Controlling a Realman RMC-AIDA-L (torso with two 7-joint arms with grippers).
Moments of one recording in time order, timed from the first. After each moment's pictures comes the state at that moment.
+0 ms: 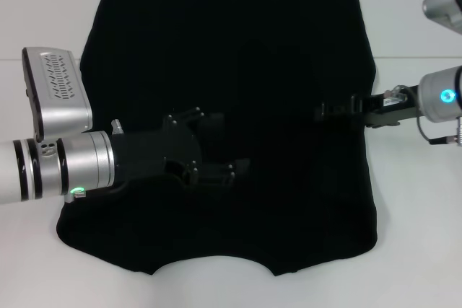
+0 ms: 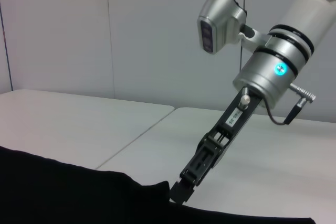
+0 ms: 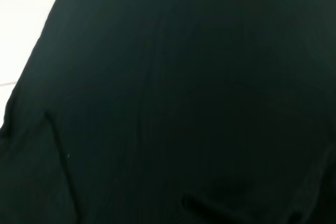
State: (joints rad) left arm -0.59 -2.16 0.76 0.67 1.93 1.38 -1.16; right arm 0.91 1.97 -0.88 -0.43 -2.32 -0.98 2.53
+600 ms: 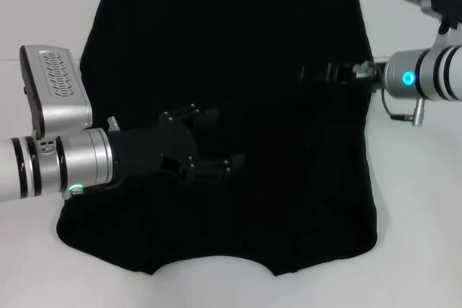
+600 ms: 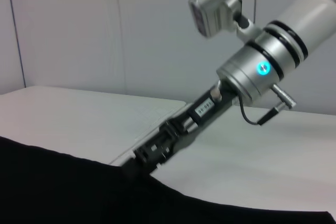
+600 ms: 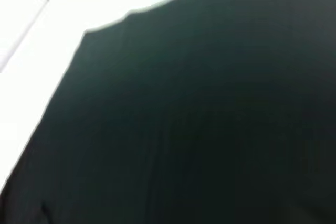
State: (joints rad) left arm -0.59 -2.16 0.76 0.67 1.93 1.35 -1.15; right arm 0.94 2.06 -0.87 -0.42 -2.24 -0.68 2.46
